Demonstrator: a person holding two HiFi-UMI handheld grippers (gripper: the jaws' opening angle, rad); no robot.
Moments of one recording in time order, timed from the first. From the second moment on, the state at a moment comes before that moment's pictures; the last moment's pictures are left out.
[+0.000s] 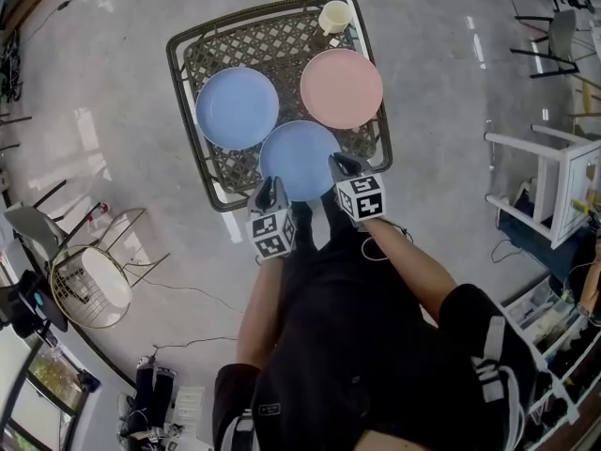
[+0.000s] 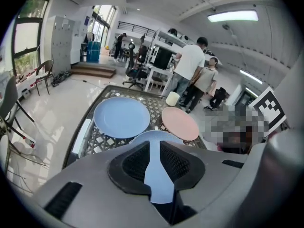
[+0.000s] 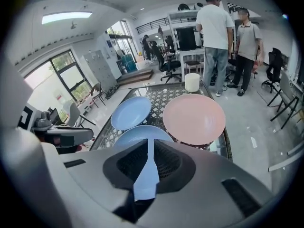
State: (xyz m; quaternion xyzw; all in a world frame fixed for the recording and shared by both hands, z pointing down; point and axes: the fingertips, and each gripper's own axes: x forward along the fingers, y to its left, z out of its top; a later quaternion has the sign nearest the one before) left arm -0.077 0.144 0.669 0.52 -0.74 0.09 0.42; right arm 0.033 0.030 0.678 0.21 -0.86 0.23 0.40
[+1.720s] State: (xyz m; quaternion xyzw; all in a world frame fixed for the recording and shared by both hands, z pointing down) left arm -0.084 0.195 0.818 0.44 -0.70 0.17 0.54; right arm 0.085 0.020 0.814 0.24 -0.77 0.31 0.50
